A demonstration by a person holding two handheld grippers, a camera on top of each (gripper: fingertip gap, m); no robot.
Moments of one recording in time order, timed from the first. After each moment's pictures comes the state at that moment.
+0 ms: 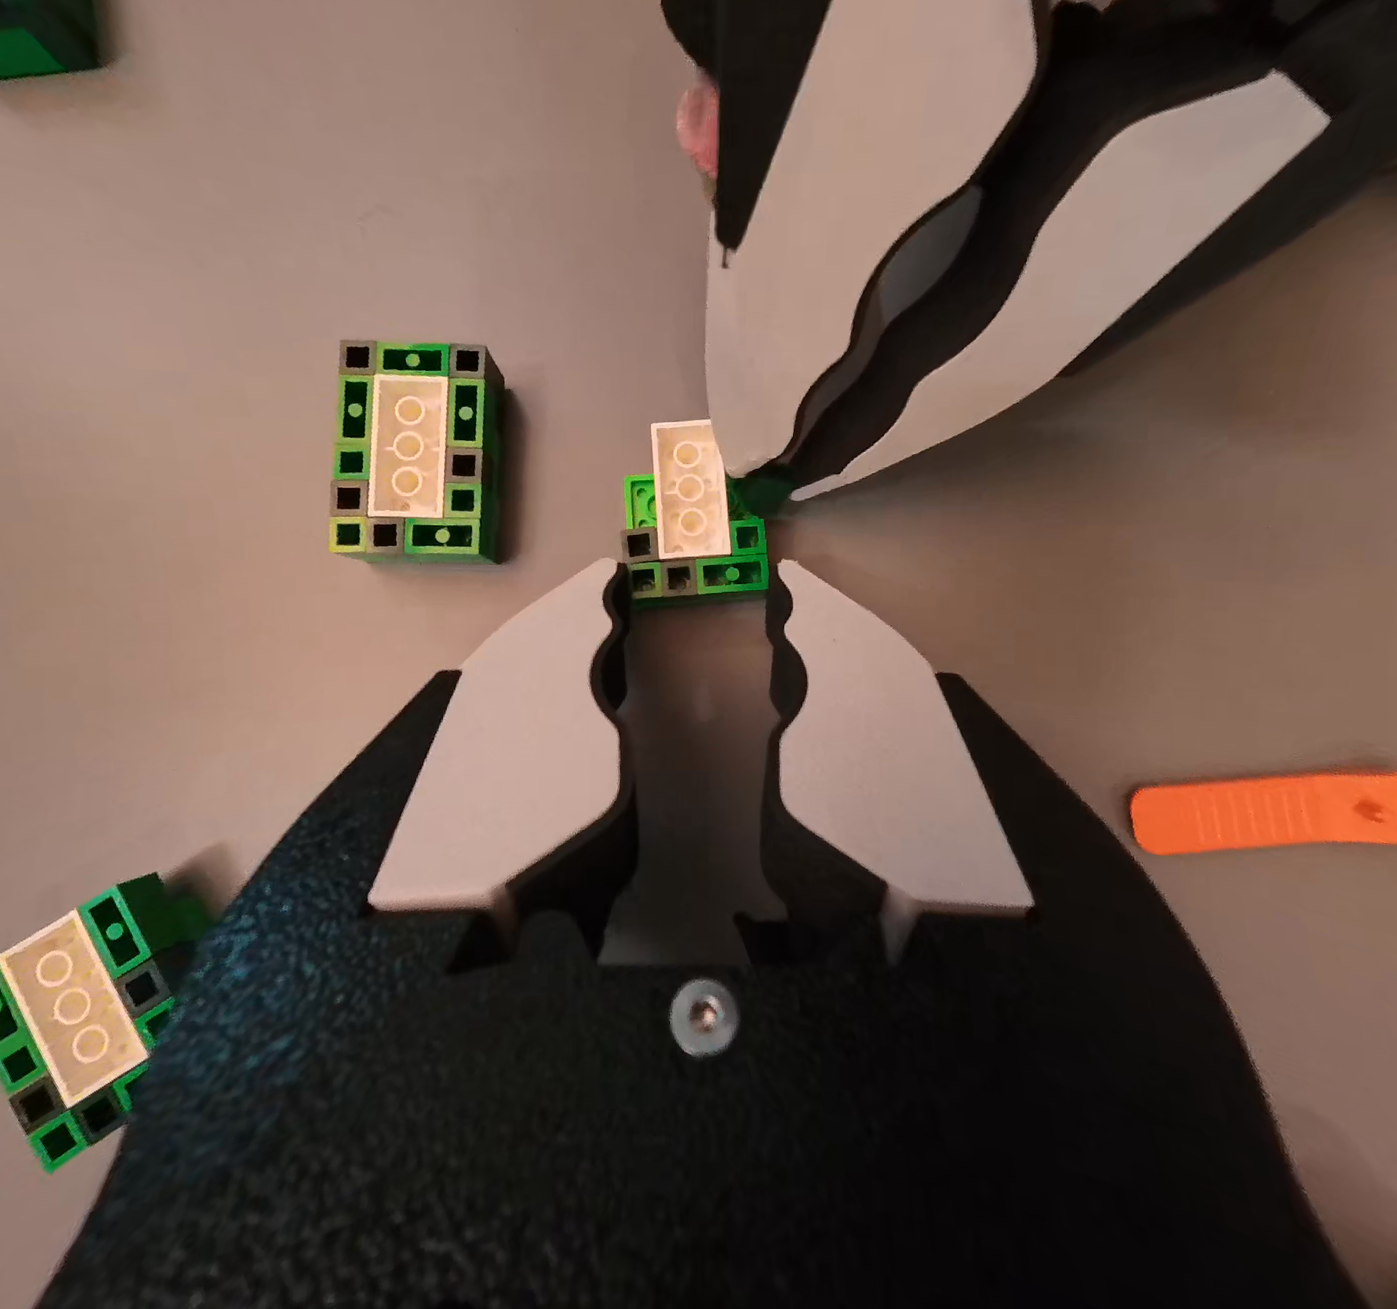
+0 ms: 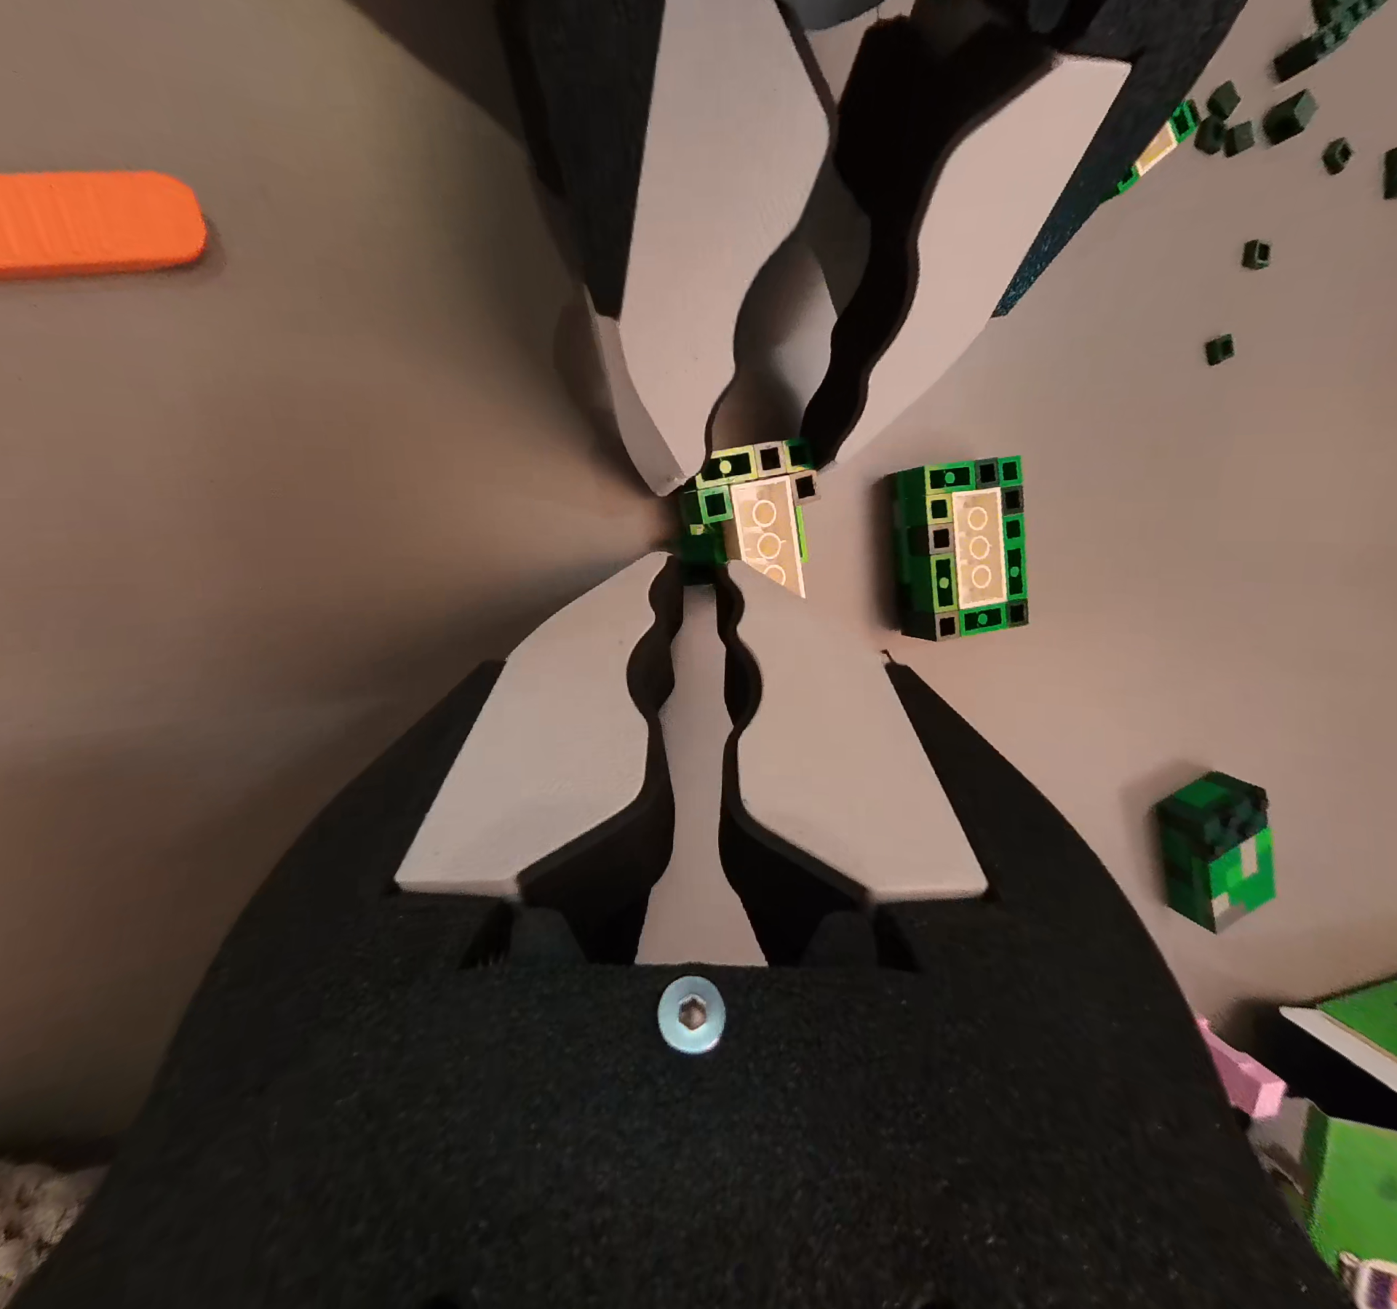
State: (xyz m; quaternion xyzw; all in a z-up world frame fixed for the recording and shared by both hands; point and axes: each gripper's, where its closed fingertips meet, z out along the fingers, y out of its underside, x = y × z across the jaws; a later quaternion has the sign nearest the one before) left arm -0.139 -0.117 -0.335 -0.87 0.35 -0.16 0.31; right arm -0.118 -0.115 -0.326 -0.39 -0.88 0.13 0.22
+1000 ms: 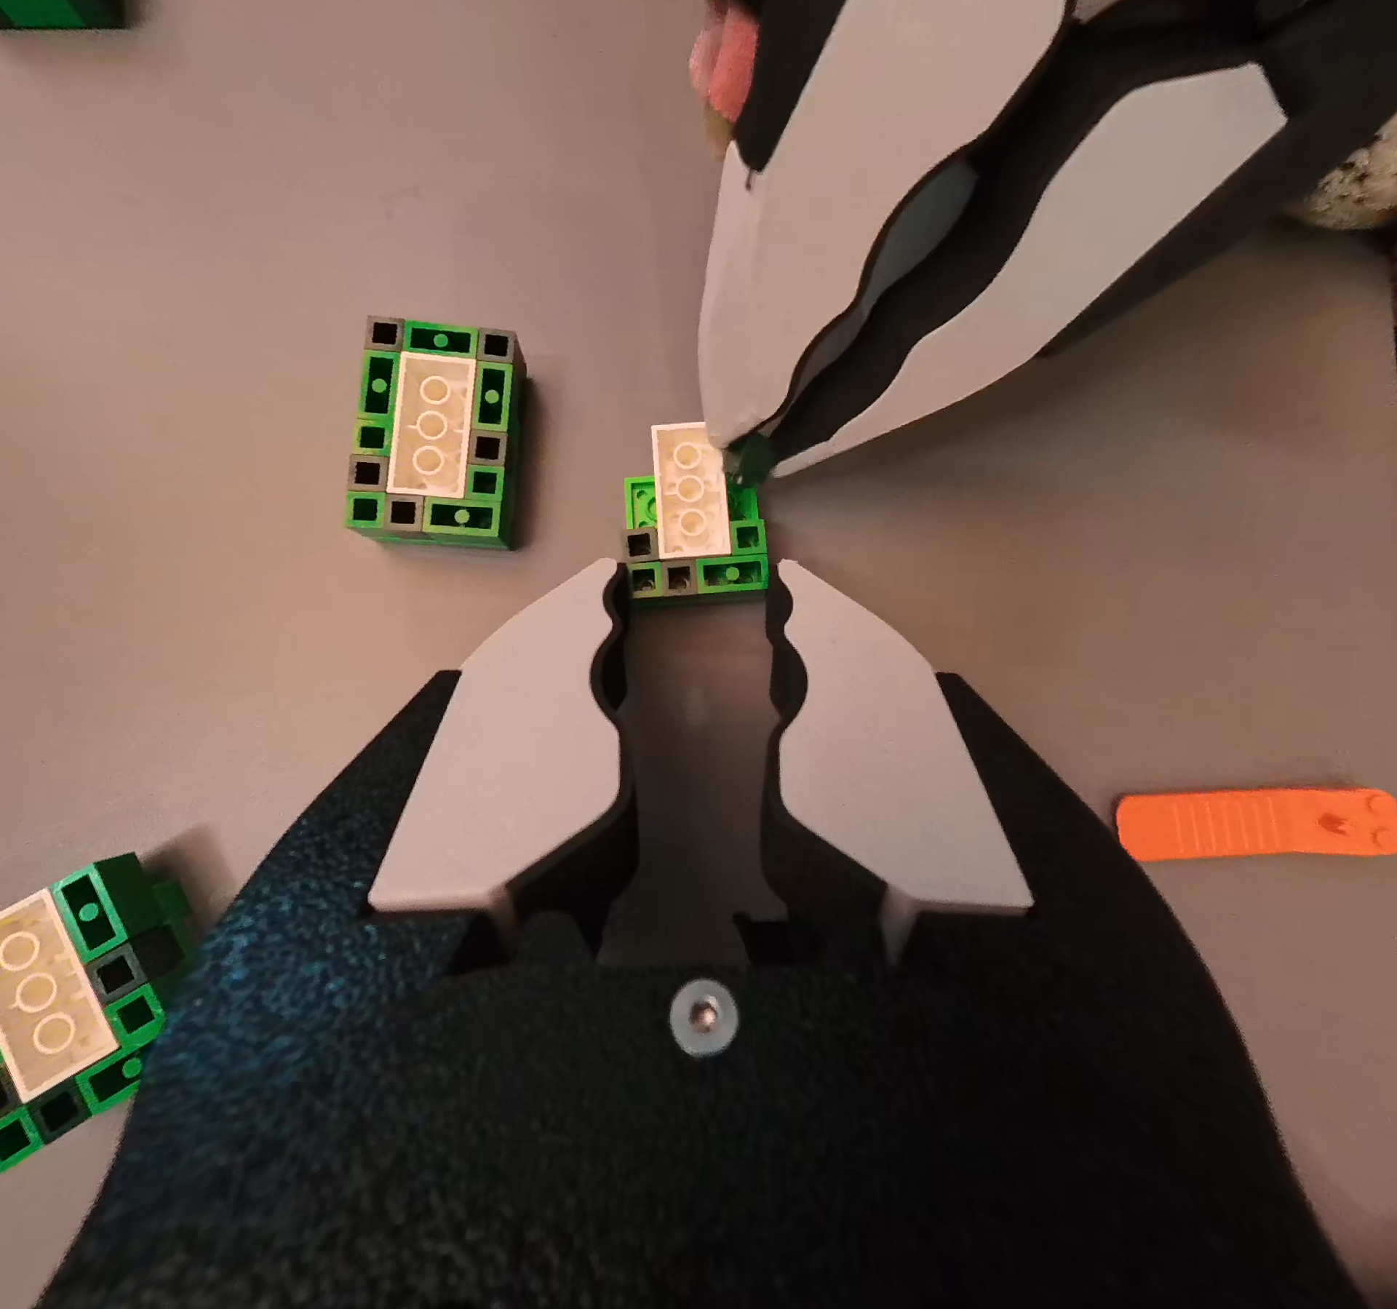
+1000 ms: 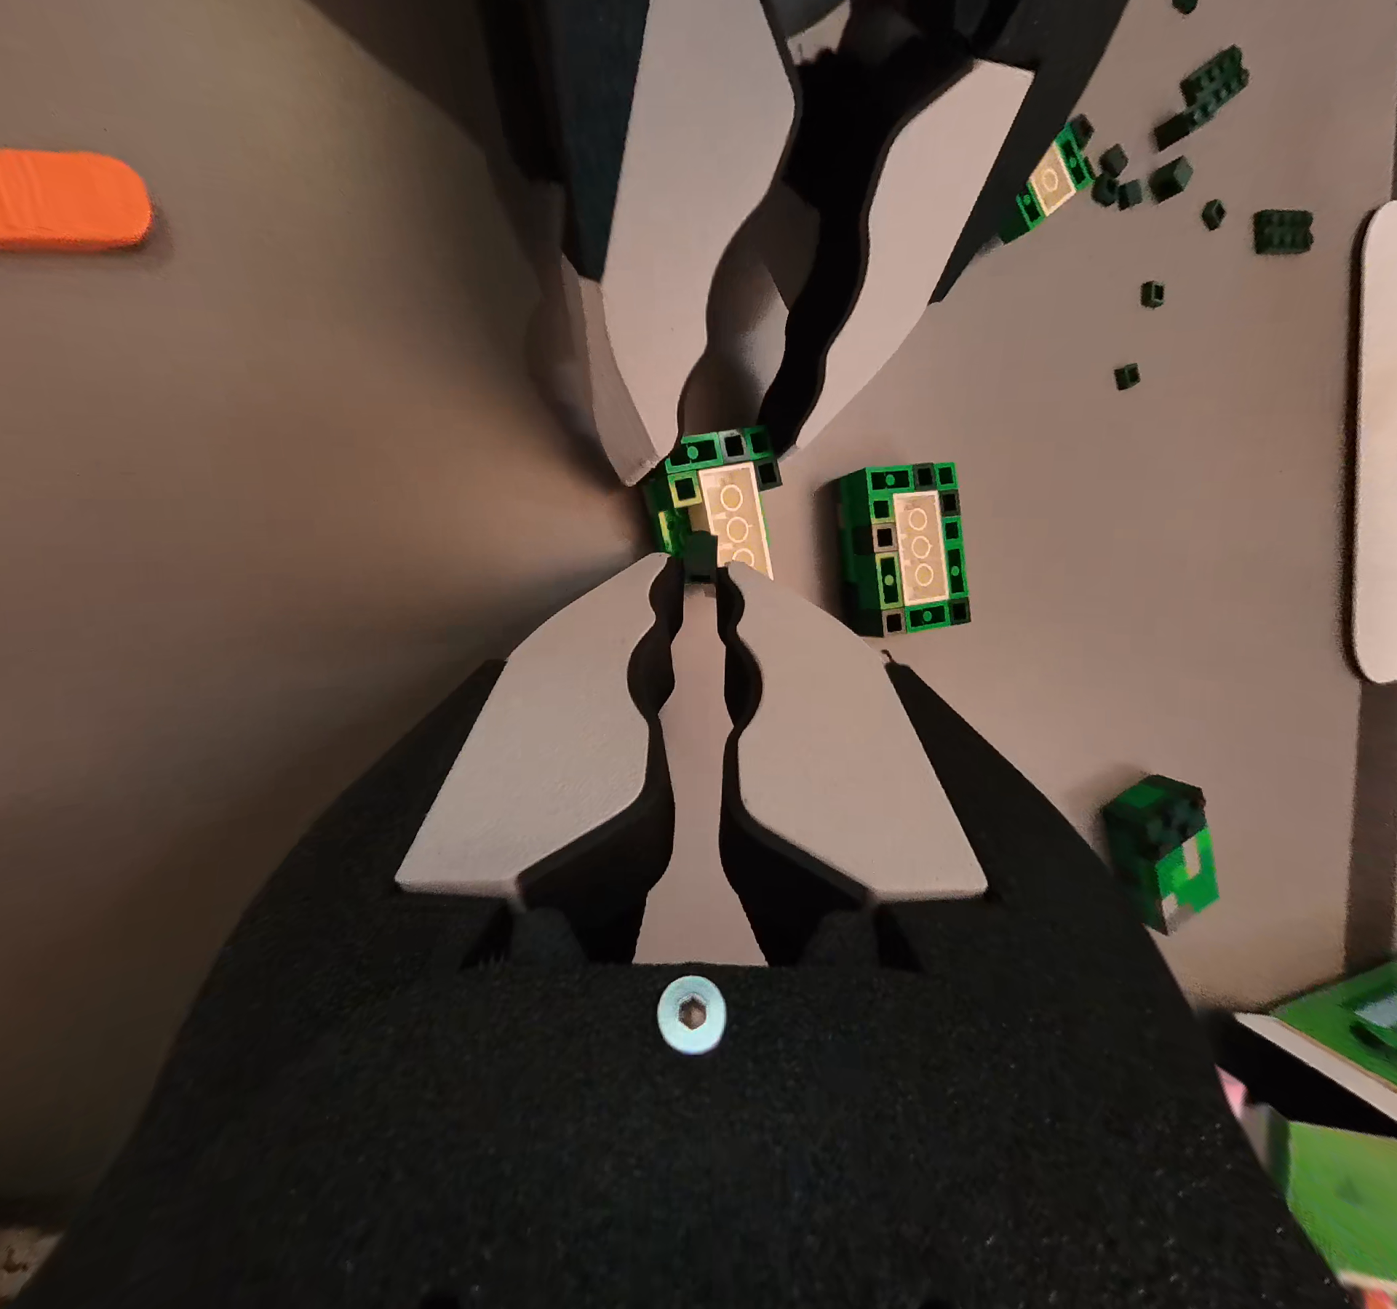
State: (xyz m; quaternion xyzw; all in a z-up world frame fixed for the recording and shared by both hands) left arm -0.142 -0.115 -0.334 -0.87 0.32 -0.18 0.32; right arm -0.125 -0.105 -0.321 -0.38 -0.87 0.15 0.27
